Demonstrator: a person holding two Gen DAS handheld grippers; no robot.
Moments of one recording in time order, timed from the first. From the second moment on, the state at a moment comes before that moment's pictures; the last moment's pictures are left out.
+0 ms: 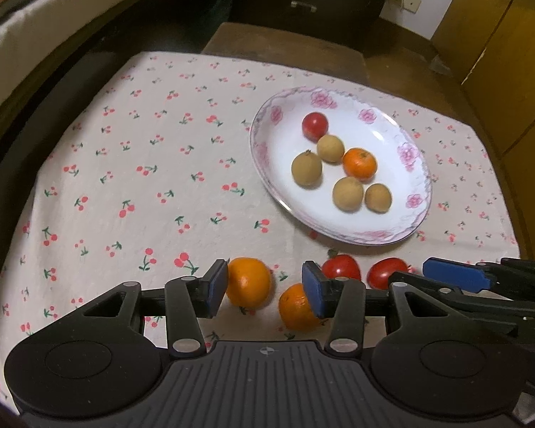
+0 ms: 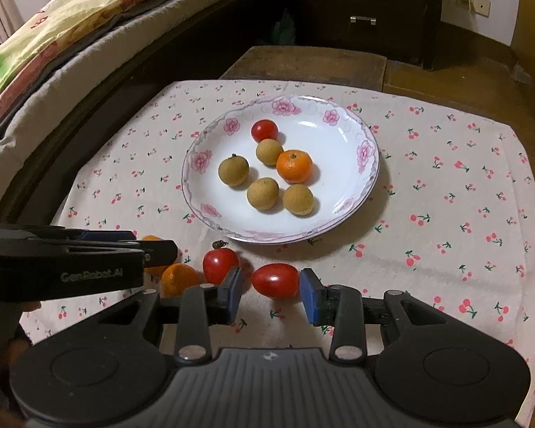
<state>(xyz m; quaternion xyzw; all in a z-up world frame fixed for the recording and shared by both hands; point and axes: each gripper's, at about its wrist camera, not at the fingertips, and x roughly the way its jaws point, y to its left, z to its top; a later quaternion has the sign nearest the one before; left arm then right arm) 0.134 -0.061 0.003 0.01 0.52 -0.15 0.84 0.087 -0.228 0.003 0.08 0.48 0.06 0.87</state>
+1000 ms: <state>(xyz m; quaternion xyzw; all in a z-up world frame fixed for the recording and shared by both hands) 0.142 -0.057 -0.016 0.01 0.54 -0.13 0.83 0.110 -0.229 -0.027 0.08 0.49 0.04 0.86</state>
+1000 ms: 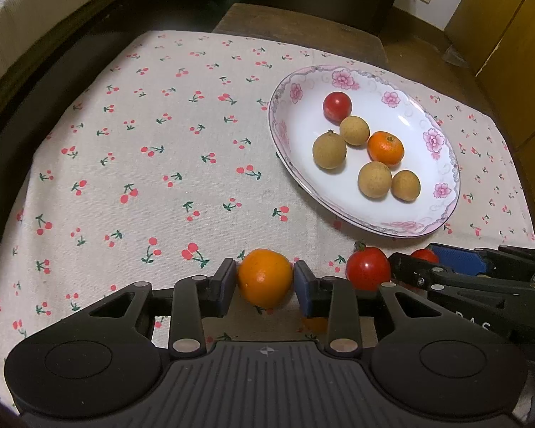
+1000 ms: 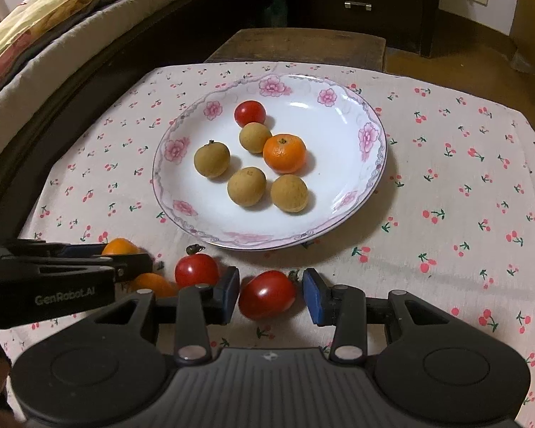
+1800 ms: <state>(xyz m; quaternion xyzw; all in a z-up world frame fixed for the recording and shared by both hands) 0.088 -0.041 -0.006 0.03 0.53 -0.16 0.83 0.042 -0.213 -0.017 0.04 0.52 0.07 0.85</state>
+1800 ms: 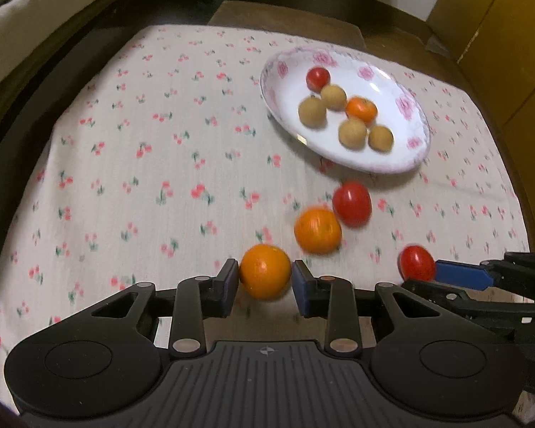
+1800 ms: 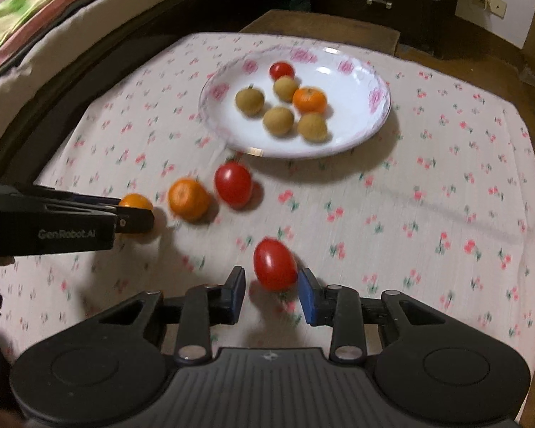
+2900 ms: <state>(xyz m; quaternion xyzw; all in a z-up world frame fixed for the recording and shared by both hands) 0.091 -0.026 -0.015 -0.03 0.54 -0.14 0.83 0.049 -0.203 -0.019 0.04 0.50 0.08 0.86</state>
